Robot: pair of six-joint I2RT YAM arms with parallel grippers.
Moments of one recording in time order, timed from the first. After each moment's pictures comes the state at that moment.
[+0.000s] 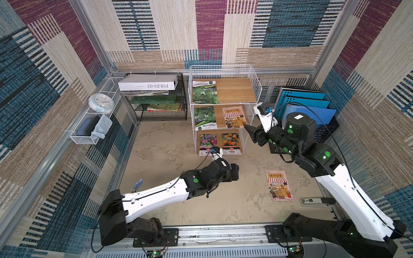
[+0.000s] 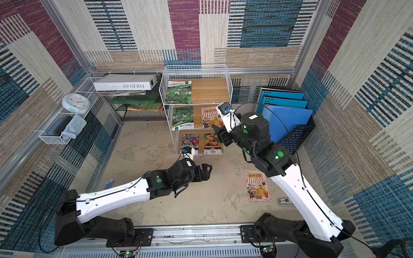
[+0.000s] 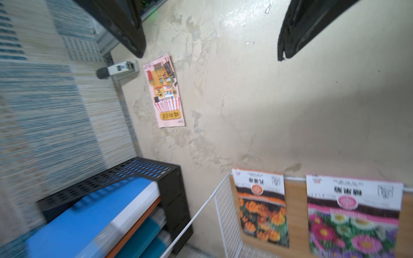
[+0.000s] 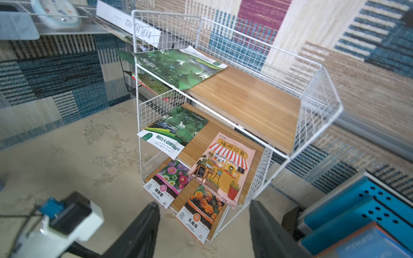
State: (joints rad) left arm -1.04 1.32 1.07 -0.33 -0.27 -0.88; right arm 0.67 1.18 1.57 -0.61 0.10 -0.26
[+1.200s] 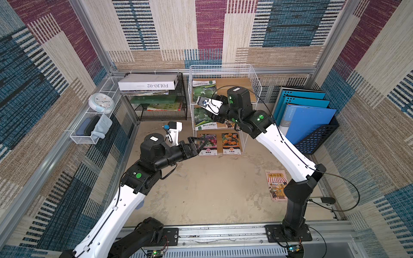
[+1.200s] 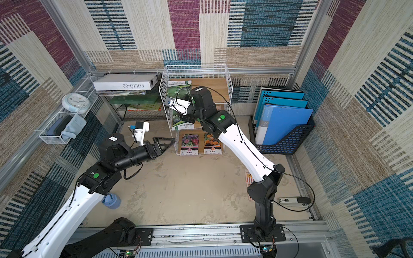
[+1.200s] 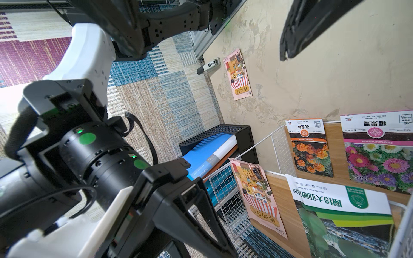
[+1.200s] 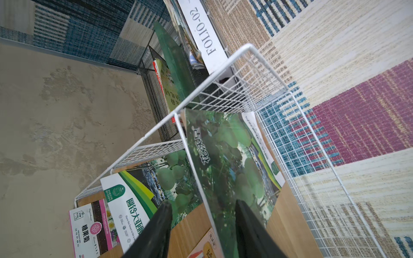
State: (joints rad) left arm -0.44 0.97 1.14 -0.37 0.50 -0.86; right arm 0.76 1.88 2.23 -0.62 0.05 -0.83
